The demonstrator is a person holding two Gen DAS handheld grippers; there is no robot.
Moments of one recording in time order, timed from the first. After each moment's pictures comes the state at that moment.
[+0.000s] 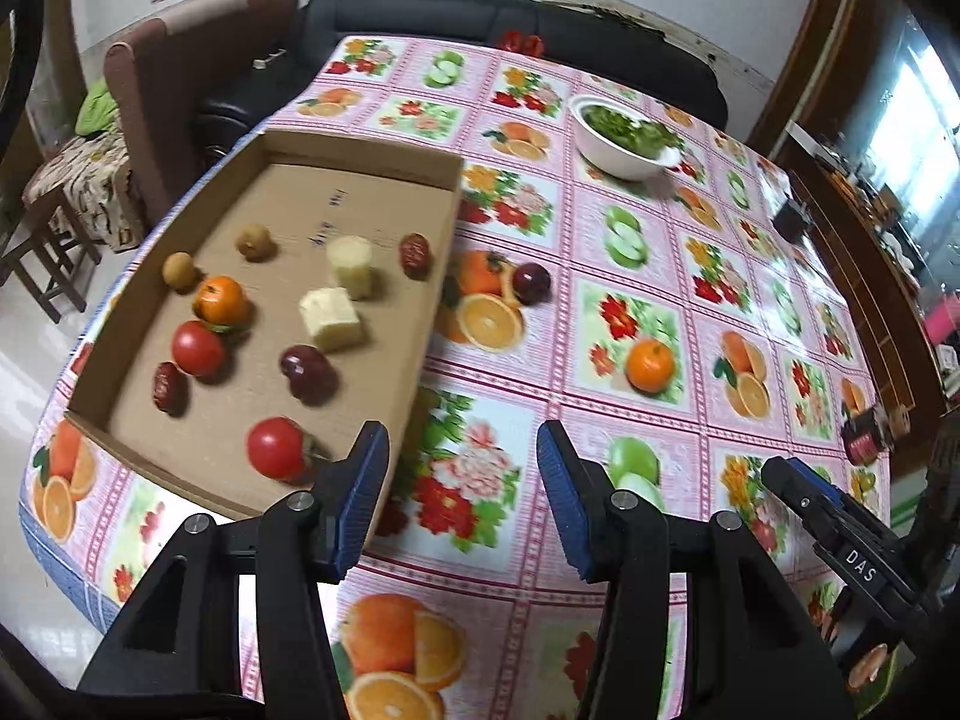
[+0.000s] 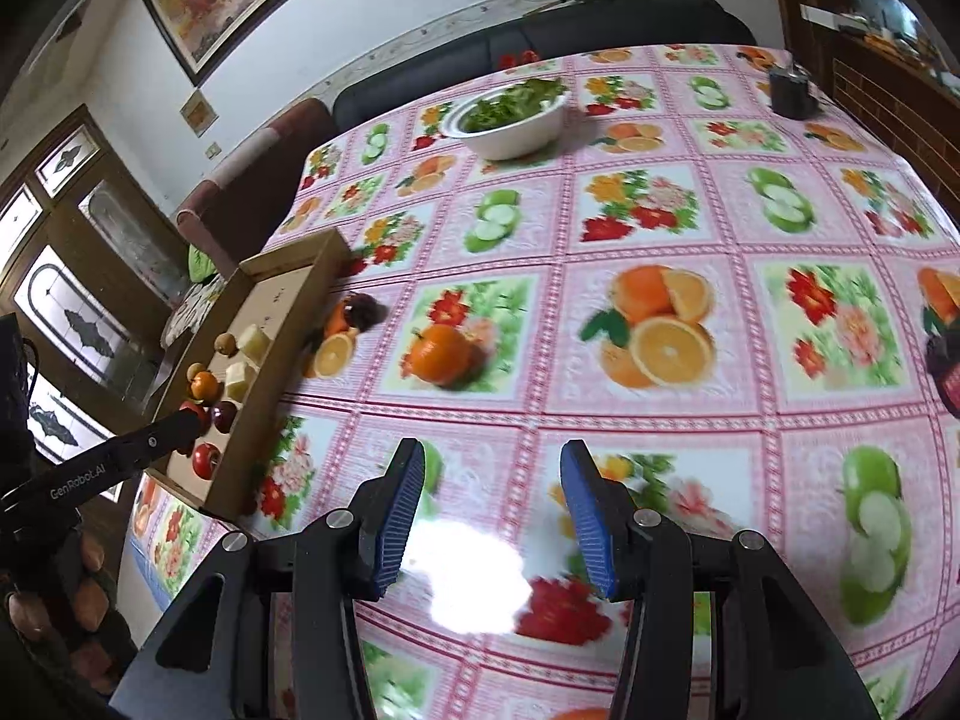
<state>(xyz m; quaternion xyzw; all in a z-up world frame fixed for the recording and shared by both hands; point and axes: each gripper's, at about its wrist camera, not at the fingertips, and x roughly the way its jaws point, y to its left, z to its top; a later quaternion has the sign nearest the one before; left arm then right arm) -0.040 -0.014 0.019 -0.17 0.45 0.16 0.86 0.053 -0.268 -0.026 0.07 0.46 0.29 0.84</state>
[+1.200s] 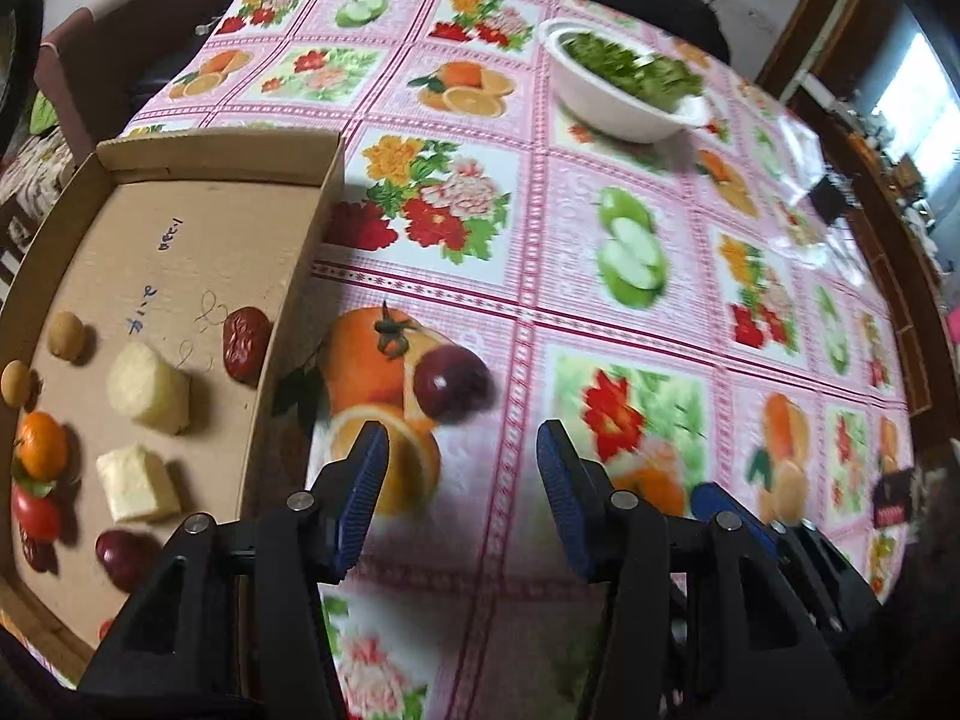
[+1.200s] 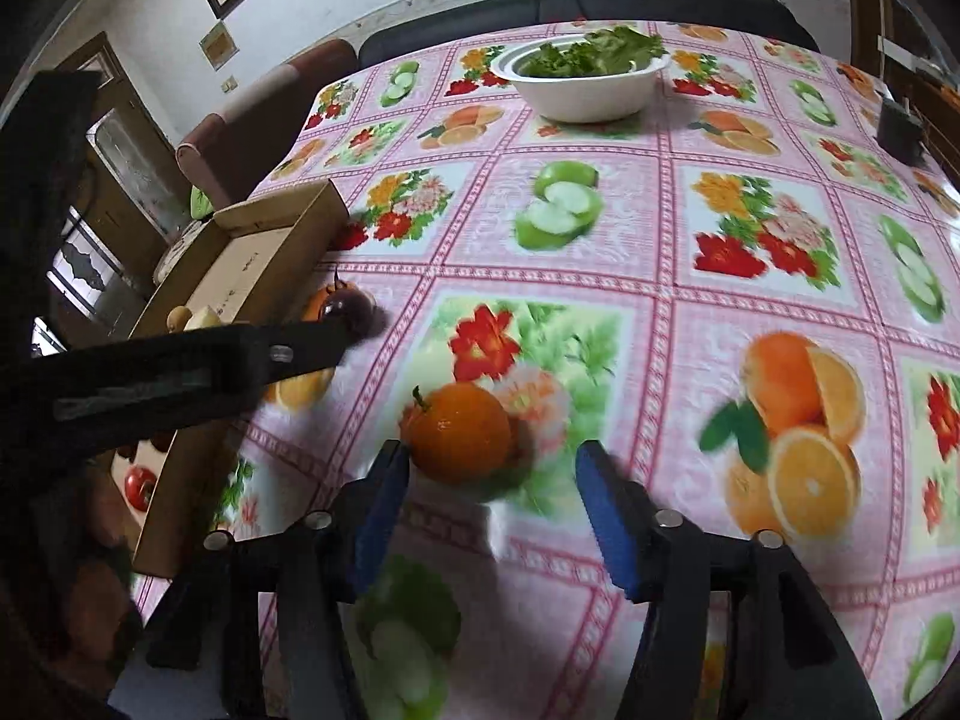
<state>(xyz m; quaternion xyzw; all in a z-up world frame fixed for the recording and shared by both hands) 0.106 -0.004 -0.037 -0.17 0.52 0.14 0.82 0.112 -0.162 -0.060 -0.02 0.47 0.33 0.82</state>
